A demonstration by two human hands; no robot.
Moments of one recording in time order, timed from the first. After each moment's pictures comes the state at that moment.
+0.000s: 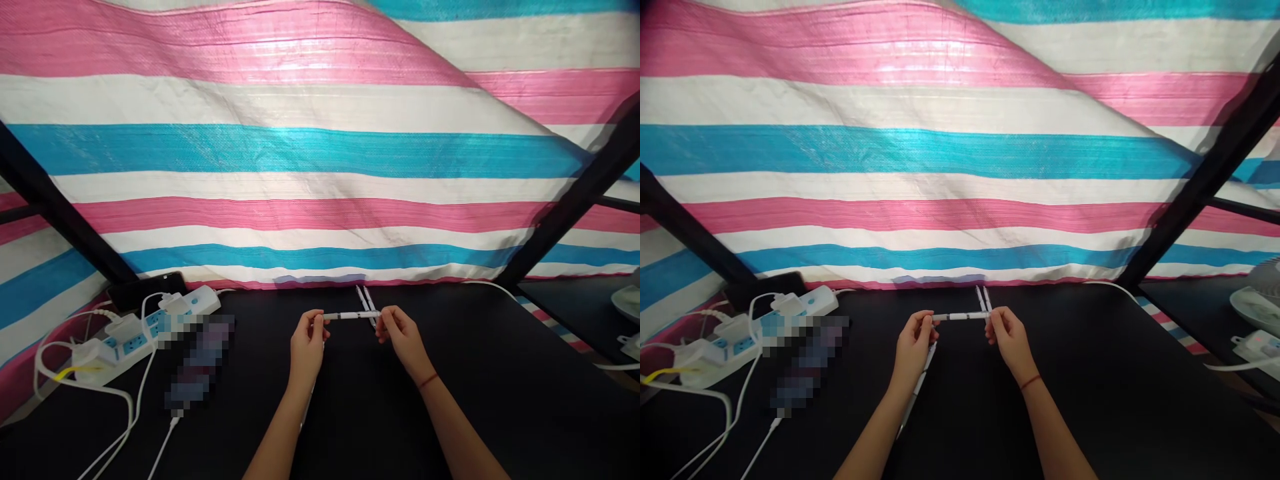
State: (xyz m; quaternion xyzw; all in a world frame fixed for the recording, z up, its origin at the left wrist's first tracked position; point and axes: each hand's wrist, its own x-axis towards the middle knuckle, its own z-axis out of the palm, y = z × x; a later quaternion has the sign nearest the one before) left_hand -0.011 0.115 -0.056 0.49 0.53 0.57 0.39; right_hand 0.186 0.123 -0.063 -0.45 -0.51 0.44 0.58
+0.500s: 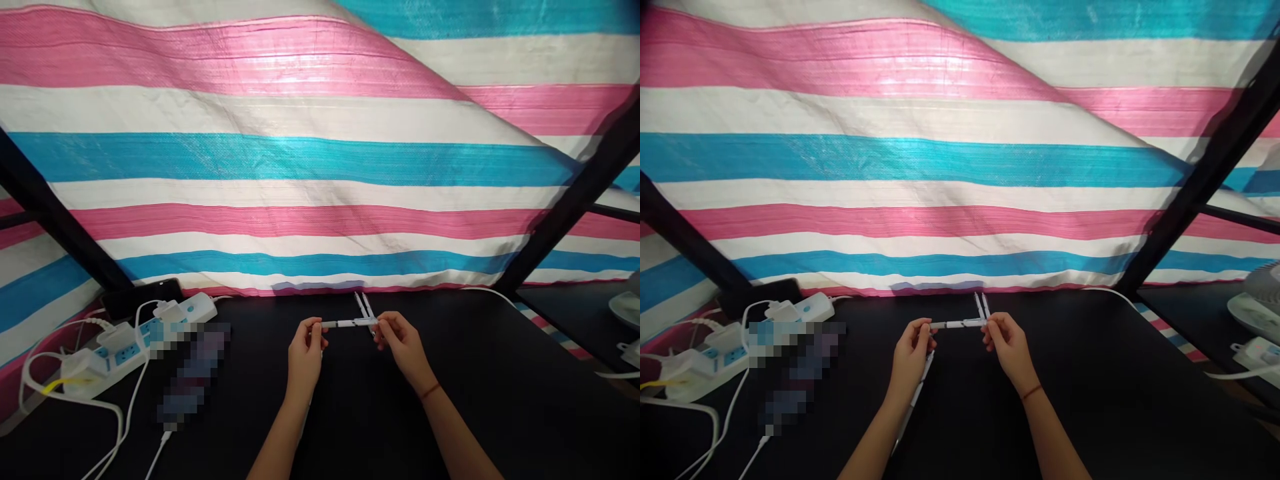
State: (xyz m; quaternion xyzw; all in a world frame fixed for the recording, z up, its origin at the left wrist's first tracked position) left_hand -0.011 0.117 -0.060 0.48 0.52 0.58 0.40; right_hand 0.186 0.124 -0.065 -0.44 -0.51 0.45 0.59
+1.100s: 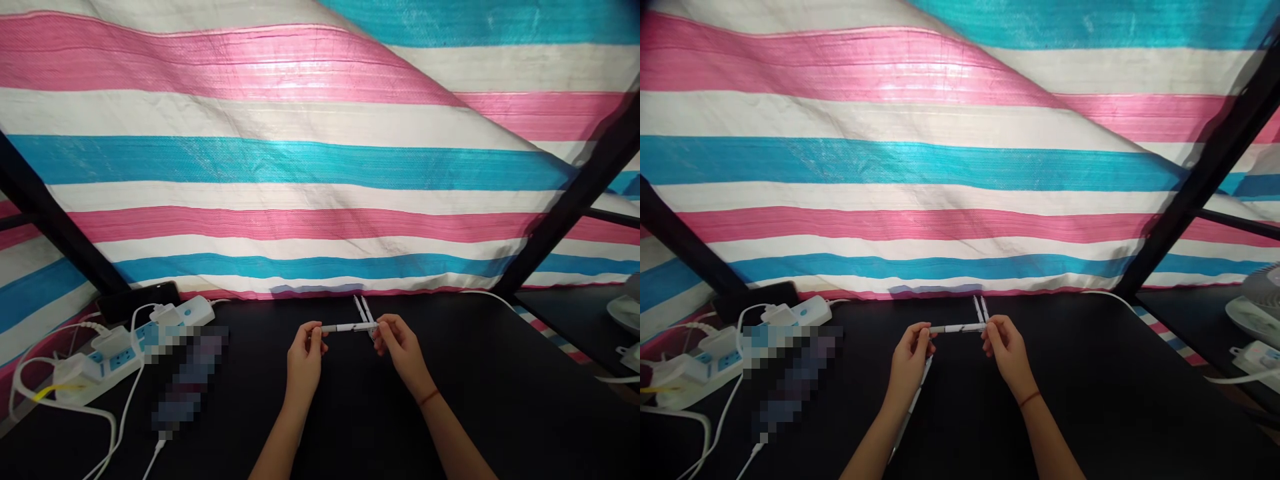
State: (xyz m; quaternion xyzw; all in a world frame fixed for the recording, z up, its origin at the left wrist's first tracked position) left_hand -0.011 0.115 -0.060 0.49 0.53 0.57 0.40; right_hand 0.182 0.118 -0.054 -0.45 -0.52 0.42 0.59
